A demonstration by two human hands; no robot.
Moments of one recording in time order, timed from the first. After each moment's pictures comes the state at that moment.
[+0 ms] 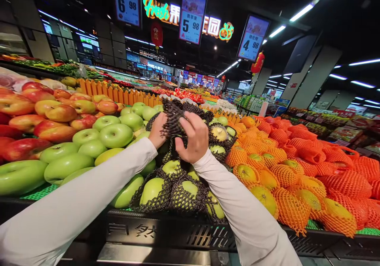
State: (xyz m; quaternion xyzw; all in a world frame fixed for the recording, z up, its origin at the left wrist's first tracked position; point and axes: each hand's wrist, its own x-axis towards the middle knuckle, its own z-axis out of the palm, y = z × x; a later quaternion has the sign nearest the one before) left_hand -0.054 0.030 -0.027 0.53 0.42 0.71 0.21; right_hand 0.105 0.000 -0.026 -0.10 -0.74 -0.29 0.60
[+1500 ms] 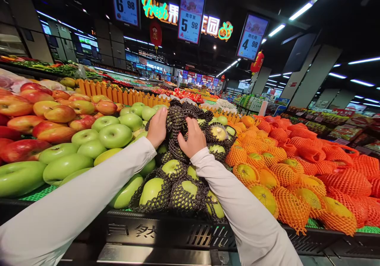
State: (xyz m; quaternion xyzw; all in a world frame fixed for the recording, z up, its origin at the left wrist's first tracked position) left_hand -0.055 0.034 -0.029 0.57 0.42 0.70 0.05; right_hand 0.099 0.025 -0.039 -0.29 -0.80 -0.13 0.50
